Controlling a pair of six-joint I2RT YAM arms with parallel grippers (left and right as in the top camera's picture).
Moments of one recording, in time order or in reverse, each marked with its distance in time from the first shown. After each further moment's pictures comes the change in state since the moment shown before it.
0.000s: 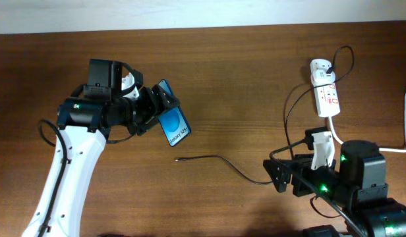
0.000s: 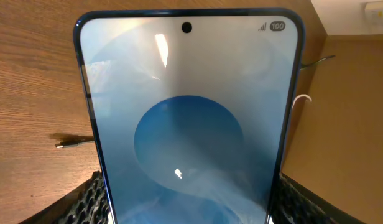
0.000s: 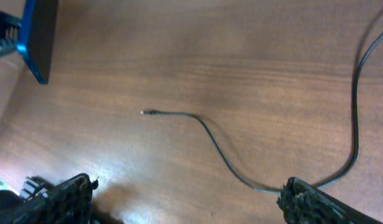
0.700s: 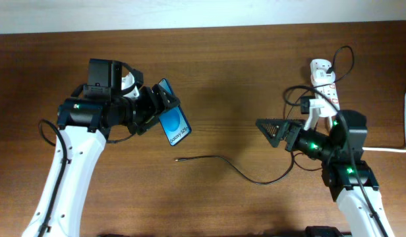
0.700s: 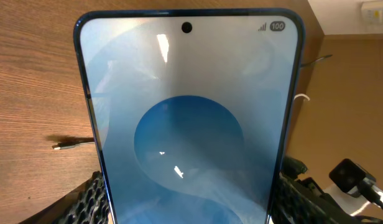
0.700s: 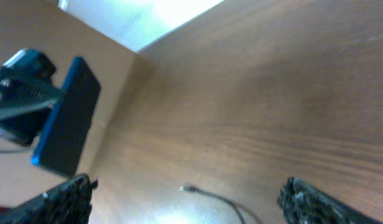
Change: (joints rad) left arm 0.000 0.000 0.000 0.007 0.006 0.000; right arm -0.198 0.332 -0.313 0.890 -0.410 0.219
